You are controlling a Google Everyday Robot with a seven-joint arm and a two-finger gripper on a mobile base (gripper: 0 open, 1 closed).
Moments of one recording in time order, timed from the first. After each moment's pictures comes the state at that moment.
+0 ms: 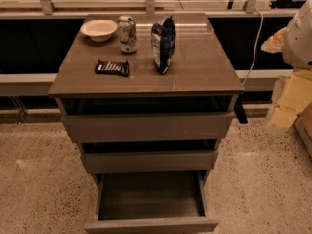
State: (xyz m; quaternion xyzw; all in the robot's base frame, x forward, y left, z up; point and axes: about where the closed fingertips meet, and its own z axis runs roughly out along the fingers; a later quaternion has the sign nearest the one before) arm 0.438 -0.217 0.976 -0.60 0.78 -0.03 0.16
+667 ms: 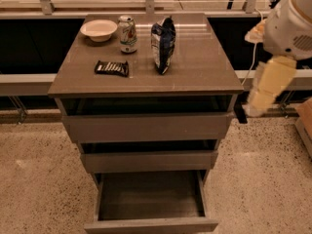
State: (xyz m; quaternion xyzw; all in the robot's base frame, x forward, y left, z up) arm 0.476 -0.197 0.975 -0.62 0.77 -0.02 0.18
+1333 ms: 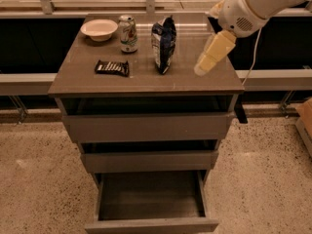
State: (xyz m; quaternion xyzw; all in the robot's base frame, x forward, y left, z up) arm 0.610 -0.137 0.973 -0.59 0.74 0.04 0.33
